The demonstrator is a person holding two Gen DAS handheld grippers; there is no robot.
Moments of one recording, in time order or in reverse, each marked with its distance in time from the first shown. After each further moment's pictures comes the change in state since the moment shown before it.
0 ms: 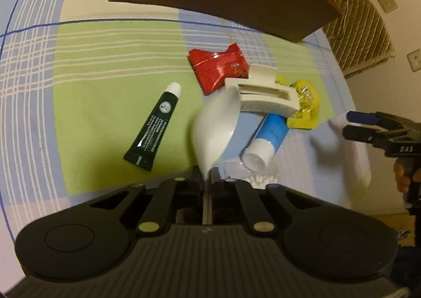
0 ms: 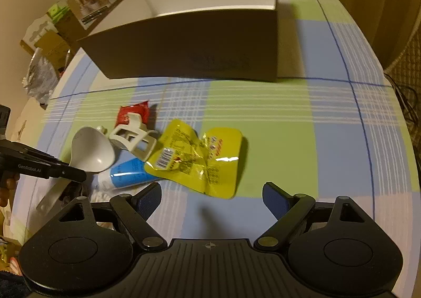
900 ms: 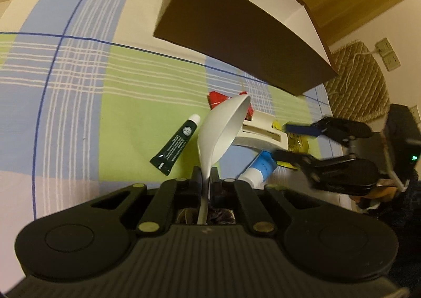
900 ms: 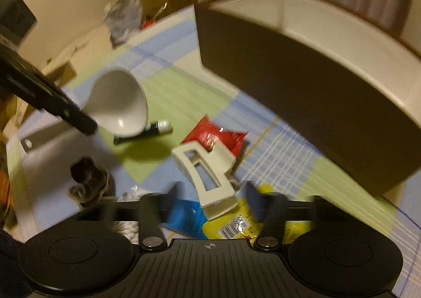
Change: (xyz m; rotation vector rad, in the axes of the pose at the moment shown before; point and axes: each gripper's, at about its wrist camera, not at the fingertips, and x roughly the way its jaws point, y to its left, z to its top) left arm -0.057 0.012 -0.016 -0.179 -0.185 0.008; right arm 0.081 0.089 0.028 -0.573 0.009 0.142
